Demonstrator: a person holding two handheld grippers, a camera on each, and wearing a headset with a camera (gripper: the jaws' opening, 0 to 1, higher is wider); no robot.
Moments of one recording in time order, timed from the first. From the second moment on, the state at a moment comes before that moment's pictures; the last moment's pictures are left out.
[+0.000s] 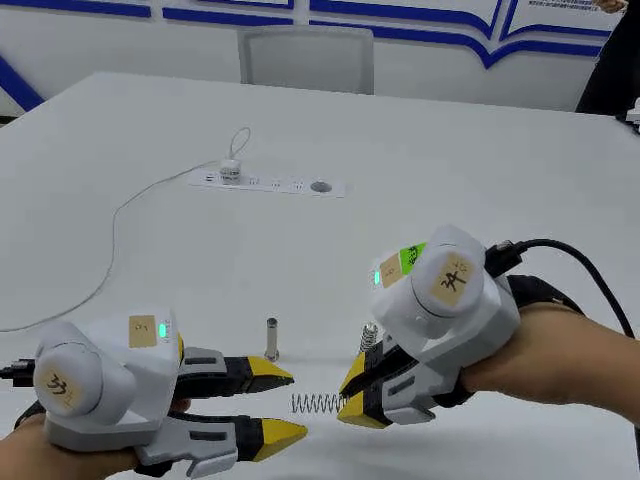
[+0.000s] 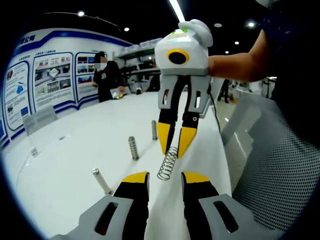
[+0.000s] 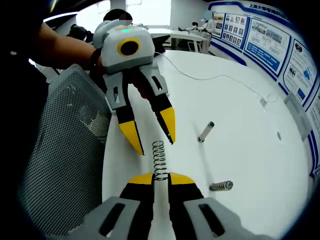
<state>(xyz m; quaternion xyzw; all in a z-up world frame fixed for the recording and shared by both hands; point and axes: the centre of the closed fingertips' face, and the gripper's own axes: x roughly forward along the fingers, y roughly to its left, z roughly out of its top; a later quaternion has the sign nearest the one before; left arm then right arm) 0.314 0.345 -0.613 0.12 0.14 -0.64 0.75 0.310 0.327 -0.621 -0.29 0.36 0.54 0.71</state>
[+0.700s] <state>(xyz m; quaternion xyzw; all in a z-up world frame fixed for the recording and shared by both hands) 0.297 0.341 -0.620 0.14 0.14 -0.67 0.72 0.295 0.332 -0.621 -0.31 0.35 0.57 0.68</state>
